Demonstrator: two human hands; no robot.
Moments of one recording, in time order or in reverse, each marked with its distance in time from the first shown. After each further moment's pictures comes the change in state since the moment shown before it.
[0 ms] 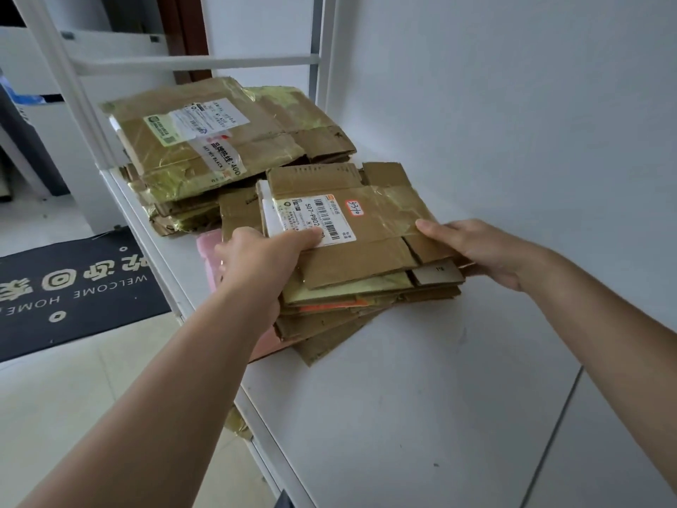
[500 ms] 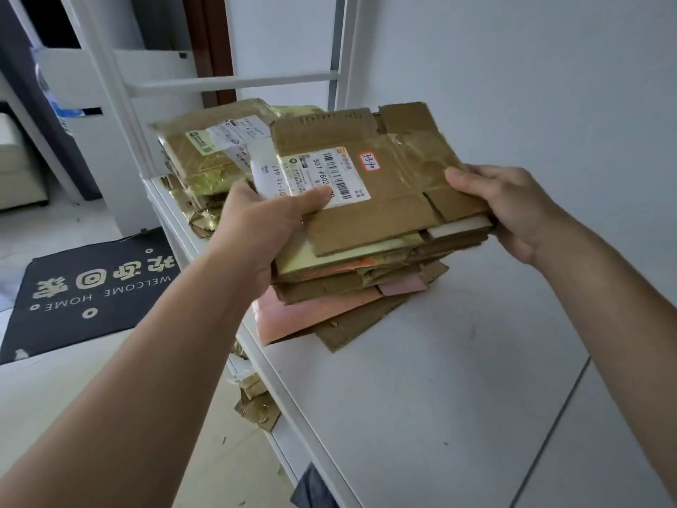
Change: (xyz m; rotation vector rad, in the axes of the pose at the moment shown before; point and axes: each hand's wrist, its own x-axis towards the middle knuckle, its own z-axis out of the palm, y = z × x) left_hand -0.030 0.045 -0.037 -0.172 -0.202 0.210; right_hand -0.032 -0.053 -0.008 0.361 0.171 -0.330
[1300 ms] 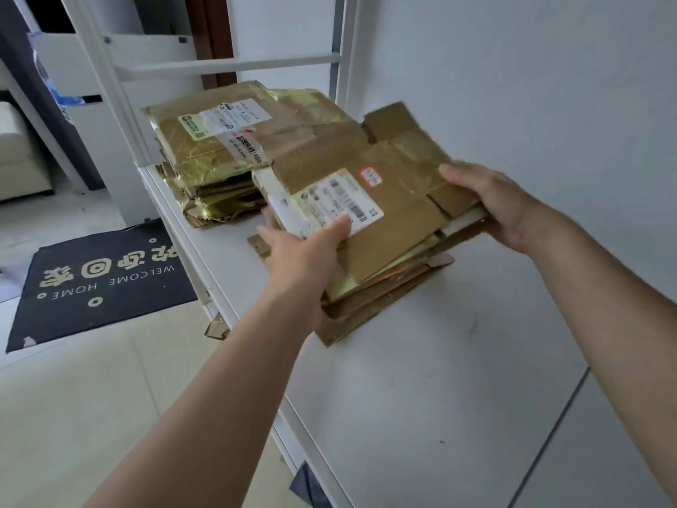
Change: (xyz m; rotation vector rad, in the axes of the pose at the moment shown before) left_hand 0.001 -0.064 0.038 -0.075 0.166 -0.169; right_hand 0.039 0.039 -0.006 -0.047 -0.148 0.127
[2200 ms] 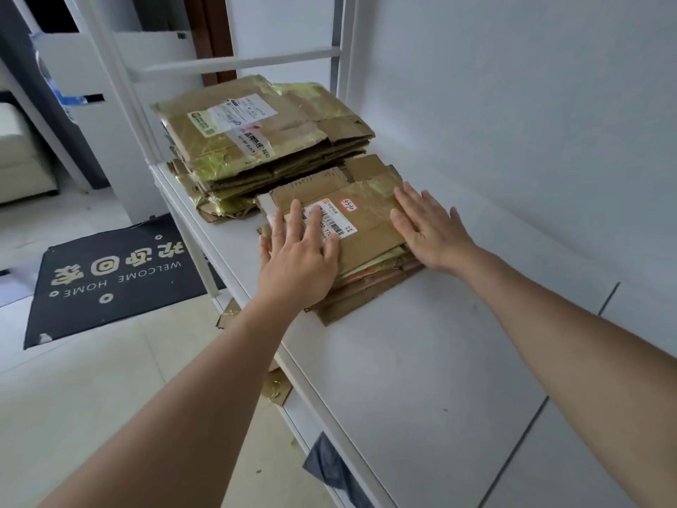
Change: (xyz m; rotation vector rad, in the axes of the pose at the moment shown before) left_hand 0.026 -0.022 -0.030 1.293 -0.110 0.483; right_hand -0.002 0.048 0.063 -0.989 0.023 -0.145
